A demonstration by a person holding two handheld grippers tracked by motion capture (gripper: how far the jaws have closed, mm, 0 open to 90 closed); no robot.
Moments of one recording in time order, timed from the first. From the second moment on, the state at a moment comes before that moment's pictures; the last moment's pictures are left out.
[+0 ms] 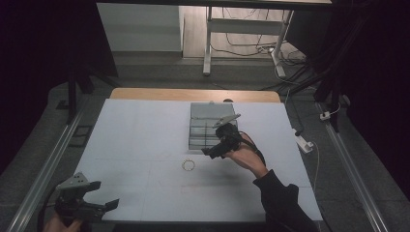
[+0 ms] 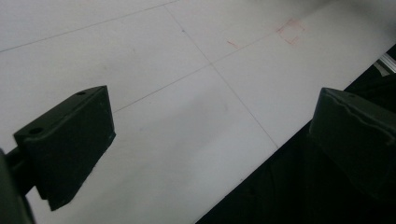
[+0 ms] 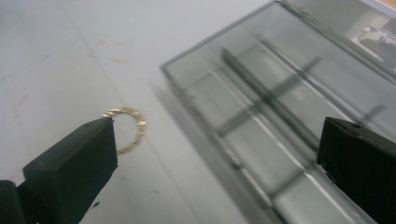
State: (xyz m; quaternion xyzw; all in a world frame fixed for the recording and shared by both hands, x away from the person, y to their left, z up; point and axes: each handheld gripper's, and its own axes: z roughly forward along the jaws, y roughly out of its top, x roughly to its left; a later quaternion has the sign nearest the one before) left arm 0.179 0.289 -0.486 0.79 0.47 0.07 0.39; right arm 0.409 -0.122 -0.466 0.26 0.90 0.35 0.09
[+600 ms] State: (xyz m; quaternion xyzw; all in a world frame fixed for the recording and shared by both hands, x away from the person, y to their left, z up) left arm 0.179 0.289 -0.486 0.79 0.47 0.07 0.39; right arm 0.365 -0.056 -0.499 0.21 0.92 0.32 0.04
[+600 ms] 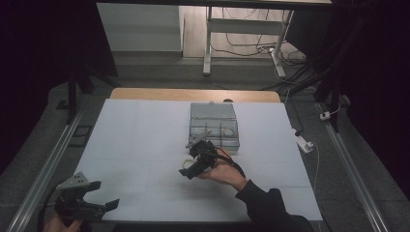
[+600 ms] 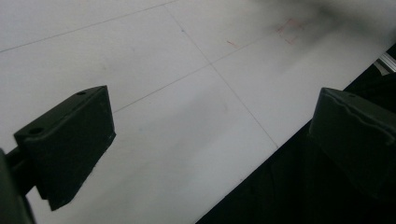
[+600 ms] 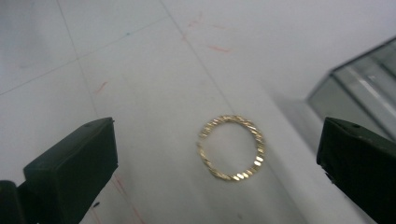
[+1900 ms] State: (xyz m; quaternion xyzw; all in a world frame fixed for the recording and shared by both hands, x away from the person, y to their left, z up) left arm 0.179 0.288 -0.486 0.79 0.47 0.07 0.39; right arm 0.370 -0.035 -0.519 0.23 0.93 0.28 0.06
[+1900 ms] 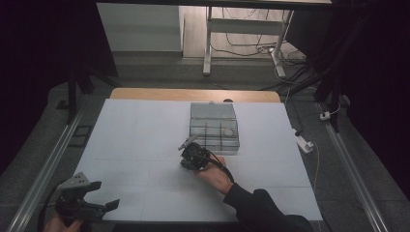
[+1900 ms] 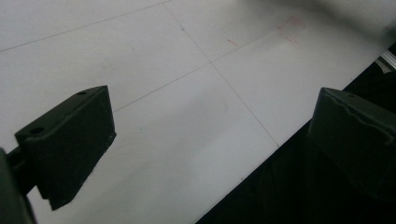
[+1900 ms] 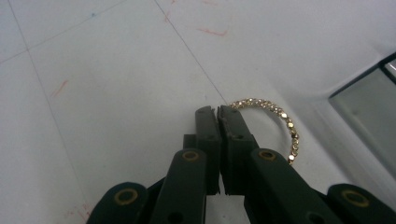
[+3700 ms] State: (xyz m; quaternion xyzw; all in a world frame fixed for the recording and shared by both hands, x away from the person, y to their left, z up) left arm 0.180 0.288 -0.486 0.79 0.47 0.06 0.39; right arm 0.426 -0.133 -0.450 0.29 0.88 0.35 0.15
